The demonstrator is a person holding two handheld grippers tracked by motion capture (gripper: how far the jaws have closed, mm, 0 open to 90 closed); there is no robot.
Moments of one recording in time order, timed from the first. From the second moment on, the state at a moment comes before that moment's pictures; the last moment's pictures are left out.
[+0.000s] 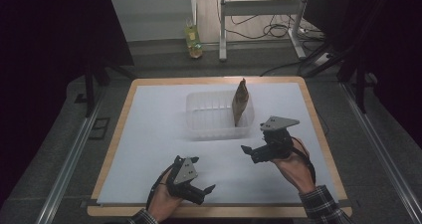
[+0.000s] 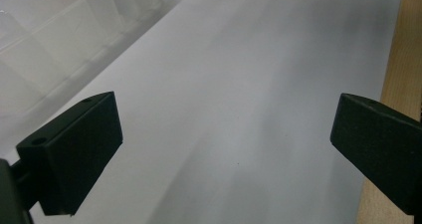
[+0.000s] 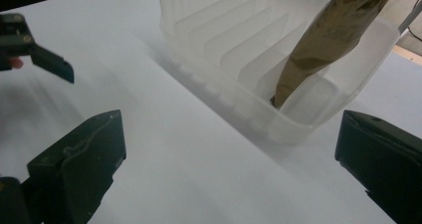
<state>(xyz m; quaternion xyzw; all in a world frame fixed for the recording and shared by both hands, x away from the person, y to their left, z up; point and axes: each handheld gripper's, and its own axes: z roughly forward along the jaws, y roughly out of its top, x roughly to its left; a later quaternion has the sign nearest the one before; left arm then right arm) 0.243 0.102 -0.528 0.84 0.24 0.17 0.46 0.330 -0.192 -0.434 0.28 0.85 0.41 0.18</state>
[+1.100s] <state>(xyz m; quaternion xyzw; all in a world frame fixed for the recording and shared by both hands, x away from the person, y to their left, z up) 0.243 0.111 -0.522 0.83 0.27 0.16 0.47 0.284 -0.250 -0.460 0.32 0.83 0.41 0.17</state>
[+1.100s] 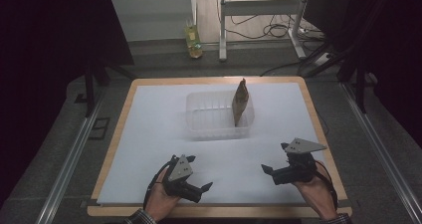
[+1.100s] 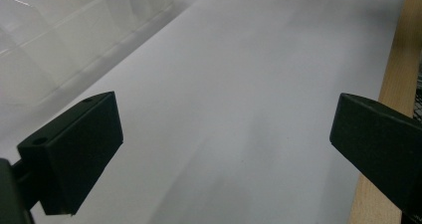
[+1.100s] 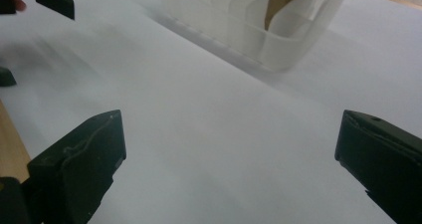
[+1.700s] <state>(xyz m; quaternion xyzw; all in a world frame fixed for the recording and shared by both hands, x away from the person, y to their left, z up) 0.242 0.115 -0.522 0.83 0.27 0.17 0.45 0.263 -0.271 -0.473 0.32 0.83 0.40 0.19</state>
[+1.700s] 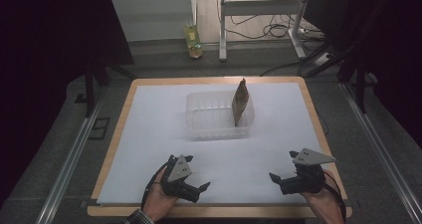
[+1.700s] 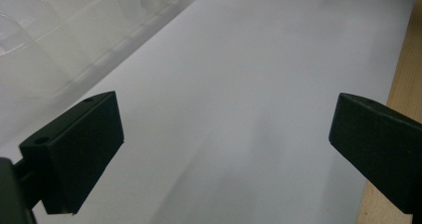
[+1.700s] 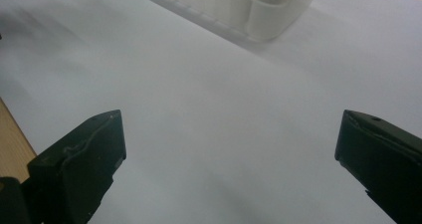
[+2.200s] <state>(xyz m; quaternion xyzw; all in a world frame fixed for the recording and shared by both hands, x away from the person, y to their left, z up) 0.242 0.113 -0.525 0.84 0.26 0.18 0.44 0.248 -0.287 -0.490 0.33 0.84 0.37 0.21</state>
